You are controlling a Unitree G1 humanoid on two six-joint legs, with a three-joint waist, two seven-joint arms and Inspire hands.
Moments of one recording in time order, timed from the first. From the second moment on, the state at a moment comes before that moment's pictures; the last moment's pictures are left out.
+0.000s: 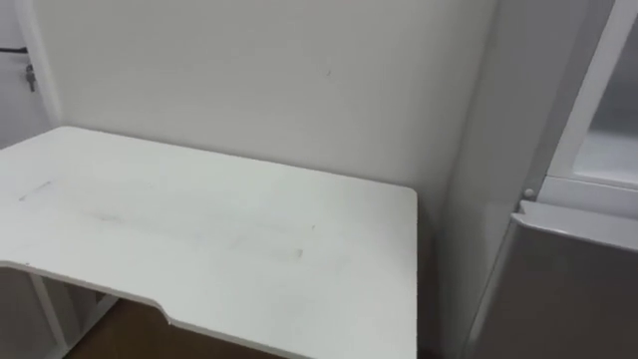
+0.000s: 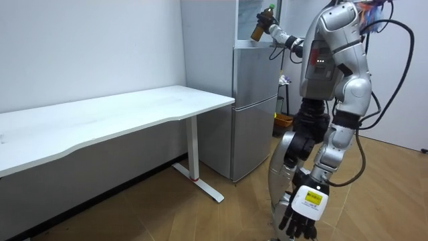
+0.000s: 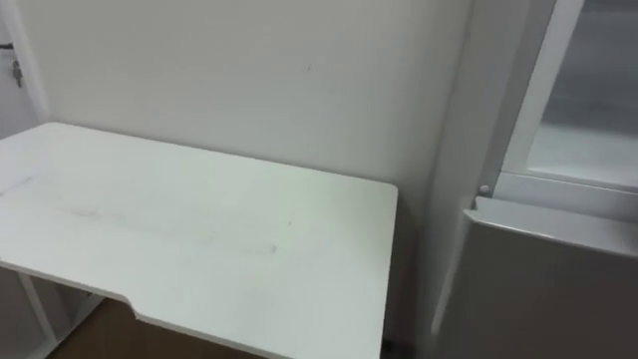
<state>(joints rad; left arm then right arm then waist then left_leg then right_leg) 0.49 0.22 0.29 0.93 0.08 -0.07 0.01 -0.51 -0.80 -0.29 0.31 0.74 -0.11 -0.67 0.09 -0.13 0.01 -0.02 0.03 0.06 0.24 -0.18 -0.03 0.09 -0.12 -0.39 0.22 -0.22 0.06</state>
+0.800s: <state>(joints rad) 0.51 0.24 0.30 0.88 0.07 -0.07 0.00 -0.66 -0.87 -0.12 0.47 0.75 -0.11 -0.66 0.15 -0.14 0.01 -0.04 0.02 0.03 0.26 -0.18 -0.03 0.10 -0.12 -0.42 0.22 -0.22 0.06</state>
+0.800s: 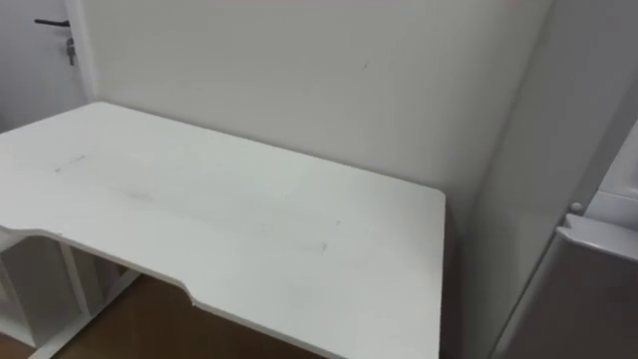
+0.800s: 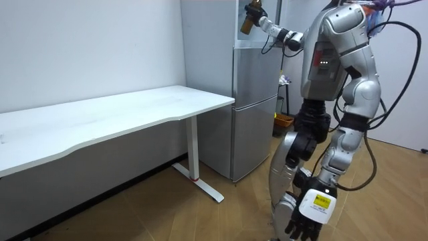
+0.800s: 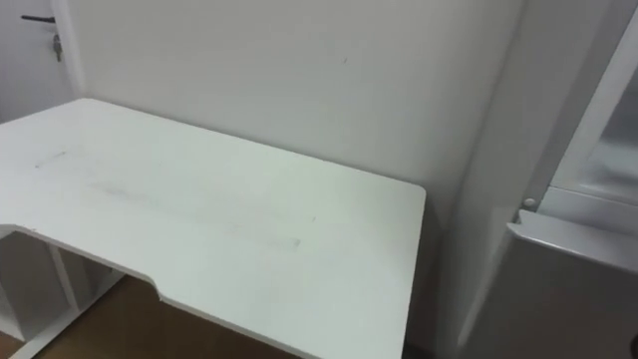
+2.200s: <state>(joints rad) 0.44 0.36 0.08 0.85 -0.13 -0.02 0.08 -0.76 -0.86 0.07 0.78 0.58 -0.37 -0.69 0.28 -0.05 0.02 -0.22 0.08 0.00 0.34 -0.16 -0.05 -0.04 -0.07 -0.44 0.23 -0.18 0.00</state>
